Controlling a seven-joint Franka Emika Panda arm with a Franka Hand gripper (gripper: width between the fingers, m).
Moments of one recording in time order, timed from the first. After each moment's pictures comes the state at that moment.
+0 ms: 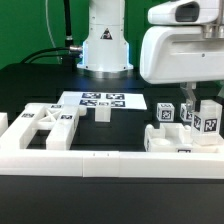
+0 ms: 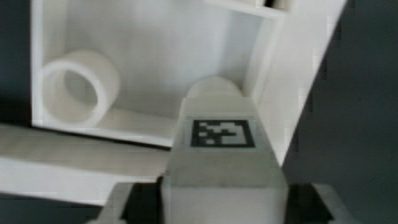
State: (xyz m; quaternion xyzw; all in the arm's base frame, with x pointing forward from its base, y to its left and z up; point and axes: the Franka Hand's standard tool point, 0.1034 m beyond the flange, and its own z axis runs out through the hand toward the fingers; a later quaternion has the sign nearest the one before) arm 0.629 0.118 0.083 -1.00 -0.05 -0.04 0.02
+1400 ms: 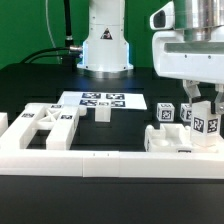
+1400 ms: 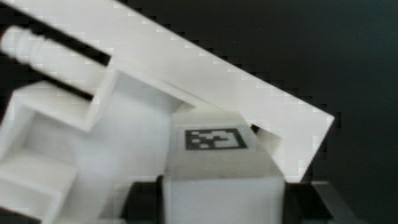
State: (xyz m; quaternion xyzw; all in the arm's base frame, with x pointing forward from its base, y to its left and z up) arm 0.629 0.120 0.081 -0.82 0.57 0.00 0.09
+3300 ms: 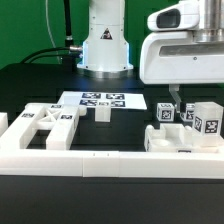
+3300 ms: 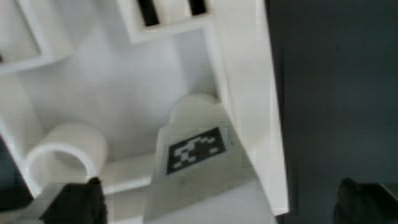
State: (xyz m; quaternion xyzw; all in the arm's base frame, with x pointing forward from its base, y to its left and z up) arm 0.629 0.119 0.080 -1.00 0.06 -0.04 0.04
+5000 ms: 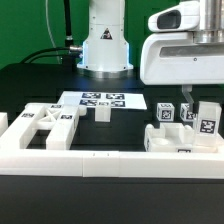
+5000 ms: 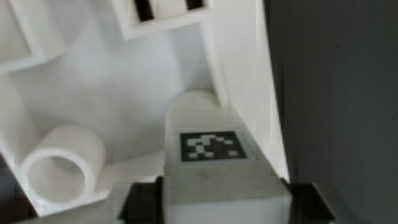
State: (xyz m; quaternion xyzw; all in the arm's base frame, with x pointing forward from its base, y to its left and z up) arm 0.625 0.124 0.077 -0.99 0.14 -0.04 0.05
